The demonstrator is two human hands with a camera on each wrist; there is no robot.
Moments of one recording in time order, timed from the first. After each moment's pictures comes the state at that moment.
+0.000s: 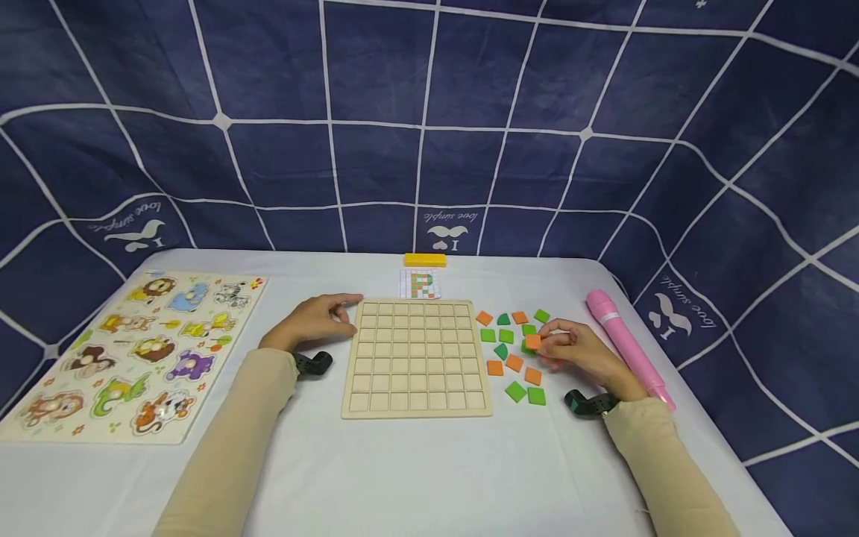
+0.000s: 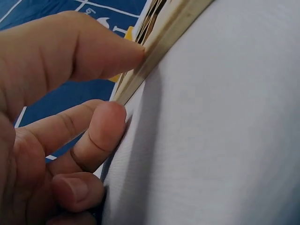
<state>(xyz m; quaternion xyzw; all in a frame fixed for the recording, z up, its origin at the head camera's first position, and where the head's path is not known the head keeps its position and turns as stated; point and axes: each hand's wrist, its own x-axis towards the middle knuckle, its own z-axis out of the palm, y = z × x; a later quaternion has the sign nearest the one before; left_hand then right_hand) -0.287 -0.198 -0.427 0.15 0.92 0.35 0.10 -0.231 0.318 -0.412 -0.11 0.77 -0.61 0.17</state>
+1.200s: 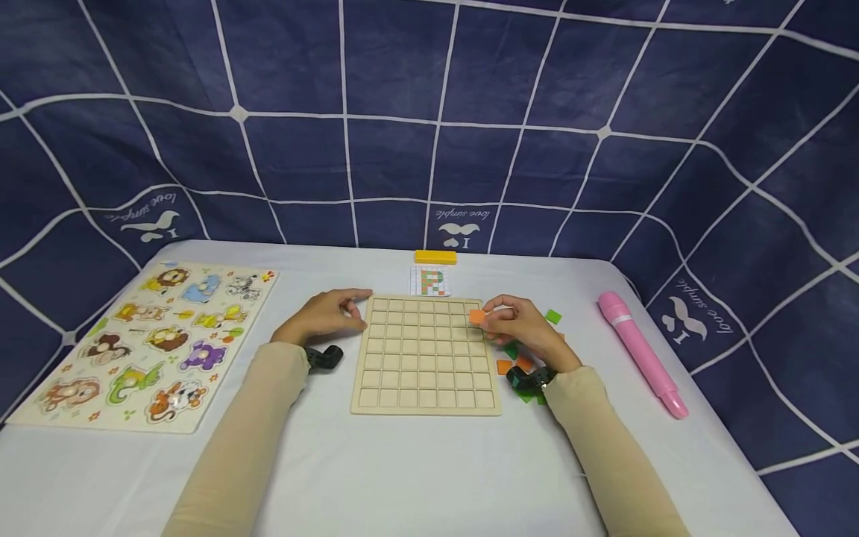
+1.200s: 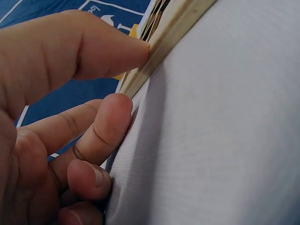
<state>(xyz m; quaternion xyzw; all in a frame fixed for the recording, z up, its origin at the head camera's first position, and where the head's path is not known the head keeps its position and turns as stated) -0.288 -0.201 -0.429 0.14 0.92 0.36 0.11 -0.270 0.206 -0.404 -0.10 0.78 -0.60 0.16</state>
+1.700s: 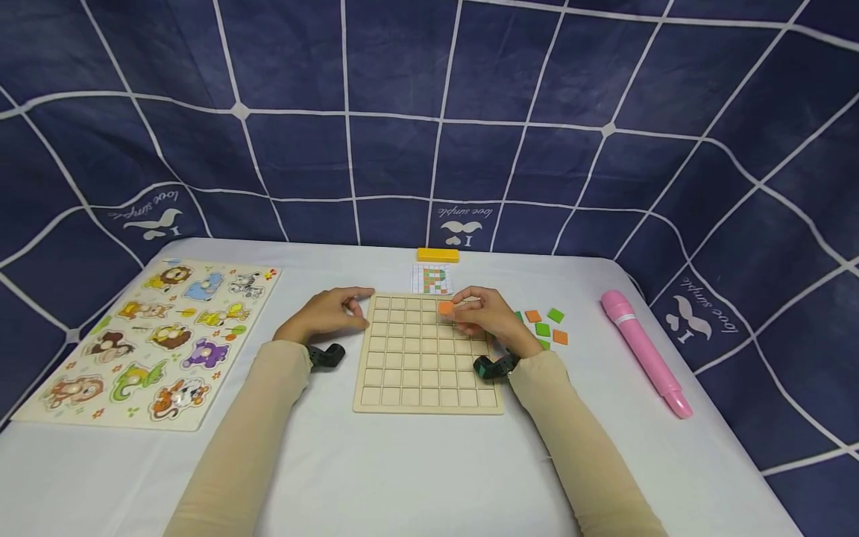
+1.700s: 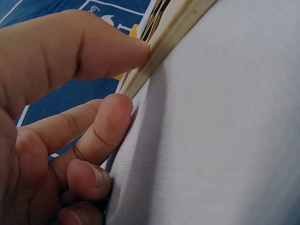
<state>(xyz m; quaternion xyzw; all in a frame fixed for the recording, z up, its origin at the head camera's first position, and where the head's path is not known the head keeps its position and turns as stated) -0.289 -0.198 -0.431 0.13 0.92 0.36 0.11 -0.284 0.149 -0.406 -0.11 0.76 -0.61 0.18</state>
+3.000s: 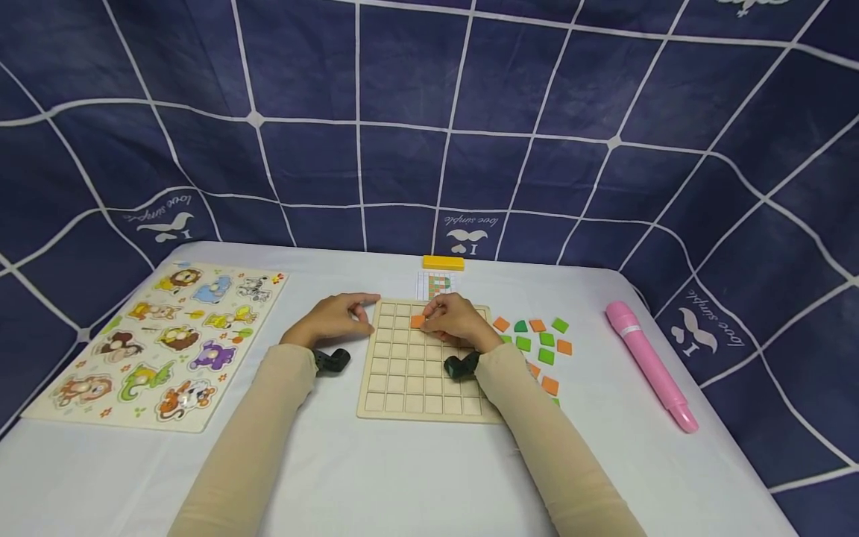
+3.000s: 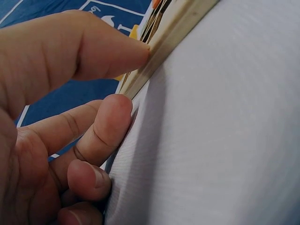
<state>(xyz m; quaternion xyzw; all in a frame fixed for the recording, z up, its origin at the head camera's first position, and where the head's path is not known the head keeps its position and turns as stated) -0.284 -0.198 -0.428 0.13 0.92 0.36 0.10 -0.296 0.088 -0.409 -0.15 0.85 -0.47 0.18</state>
